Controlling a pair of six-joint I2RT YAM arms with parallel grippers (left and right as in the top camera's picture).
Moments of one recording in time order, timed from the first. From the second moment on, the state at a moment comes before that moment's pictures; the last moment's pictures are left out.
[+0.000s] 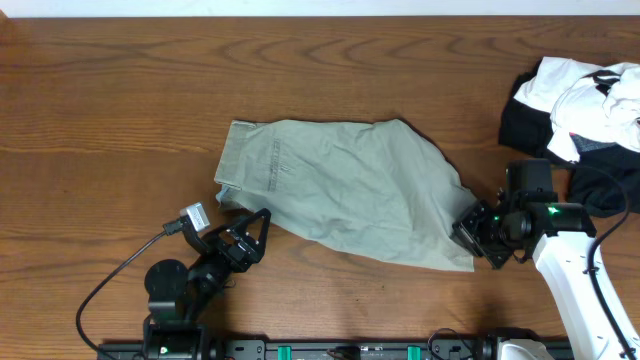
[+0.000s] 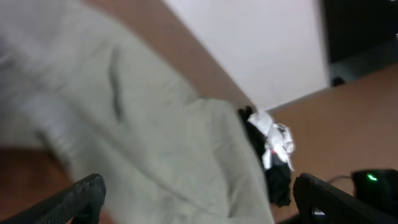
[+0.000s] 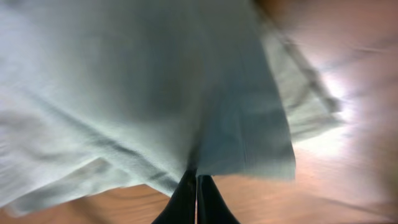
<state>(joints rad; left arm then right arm) -0.02 0.25 0.05 -0.07 0.55 -0.91 -0.02 1.21 0.74 -0.95 -0.32 0.85</state>
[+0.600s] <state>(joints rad) -0.02 0.41 0.05 -0.10 0.42 -1.11 -0.02 1.21 0.74 -1.06 -0.04 0.87</state>
